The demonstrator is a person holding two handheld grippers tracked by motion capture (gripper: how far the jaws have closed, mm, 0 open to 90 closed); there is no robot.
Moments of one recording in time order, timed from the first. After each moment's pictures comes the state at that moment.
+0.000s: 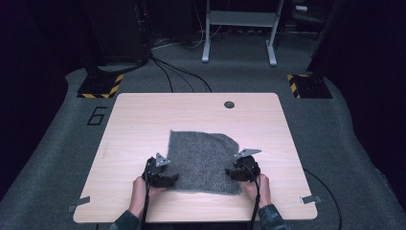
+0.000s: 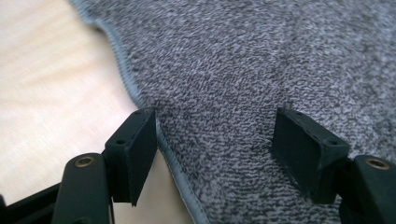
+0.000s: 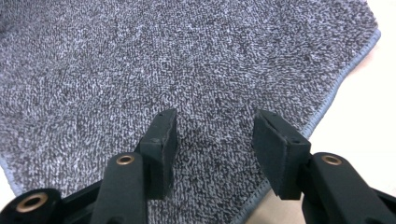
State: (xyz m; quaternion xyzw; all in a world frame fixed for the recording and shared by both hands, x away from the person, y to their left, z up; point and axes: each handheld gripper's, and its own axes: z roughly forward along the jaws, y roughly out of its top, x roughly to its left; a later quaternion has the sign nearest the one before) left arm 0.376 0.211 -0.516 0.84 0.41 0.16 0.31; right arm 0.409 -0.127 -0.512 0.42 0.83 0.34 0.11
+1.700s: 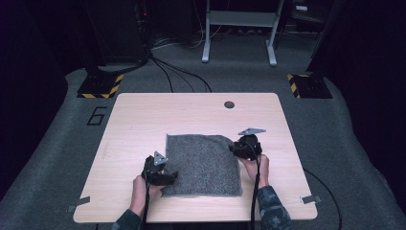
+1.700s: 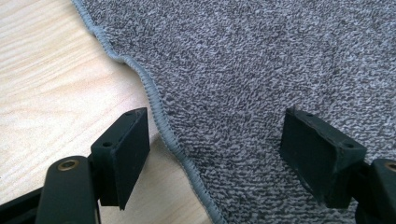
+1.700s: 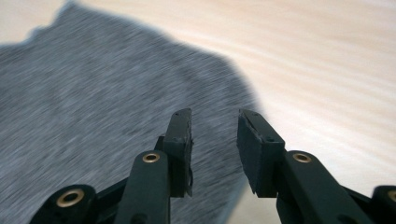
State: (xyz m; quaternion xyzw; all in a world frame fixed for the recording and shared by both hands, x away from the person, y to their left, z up) left arm 0.393 0.216 -0.521 0.82 0.43 0.18 0.33; right arm 0.471 -0.134 -0.479 0.46 0.79 0.38 0.16
